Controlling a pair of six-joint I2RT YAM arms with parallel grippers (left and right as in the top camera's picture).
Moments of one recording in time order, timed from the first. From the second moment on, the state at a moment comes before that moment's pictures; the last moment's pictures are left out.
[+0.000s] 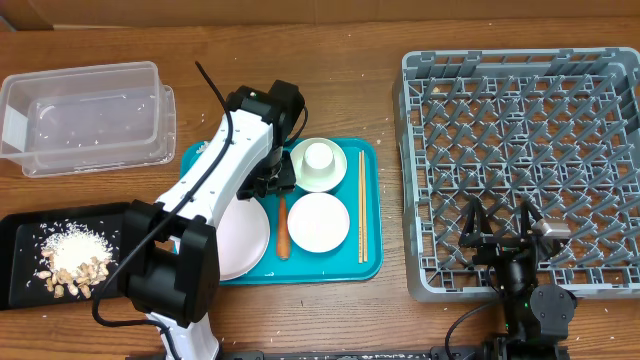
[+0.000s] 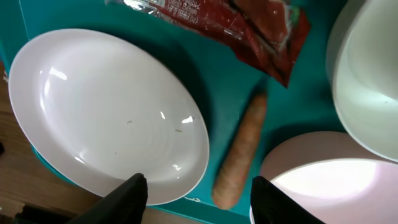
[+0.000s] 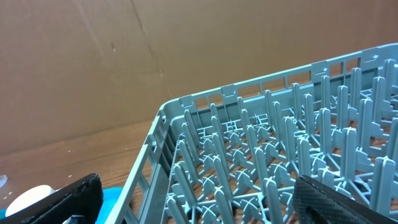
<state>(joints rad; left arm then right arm) -0.37 1.92 1.56 -1.35 -0.10 -0.62 -0.08 0.01 0.02 -0.03 -0.12 0.28</state>
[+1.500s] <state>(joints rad) -0.23 2.06 1.56 -1.02 0.01 -0.98 -0.08 0.01 0.02 -0.03 -0.12 0.28</state>
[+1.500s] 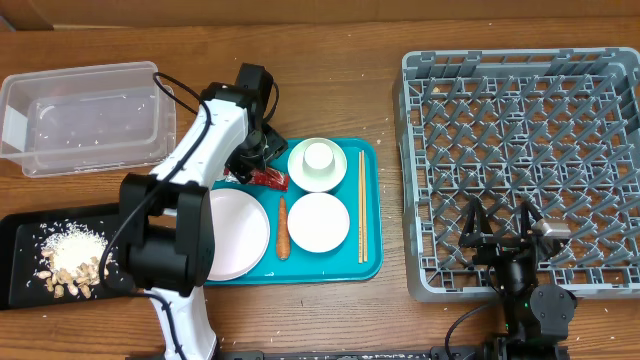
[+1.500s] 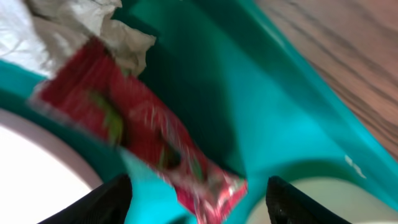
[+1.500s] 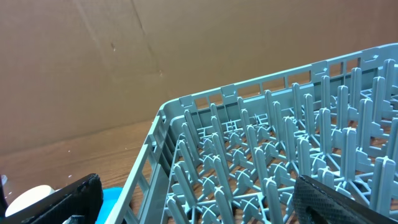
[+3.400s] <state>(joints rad) -0.14 2.07 2.12 -1.35 0.04 -0.87 -0.08 0.01 0.02 -0.03 -0.12 0.28</state>
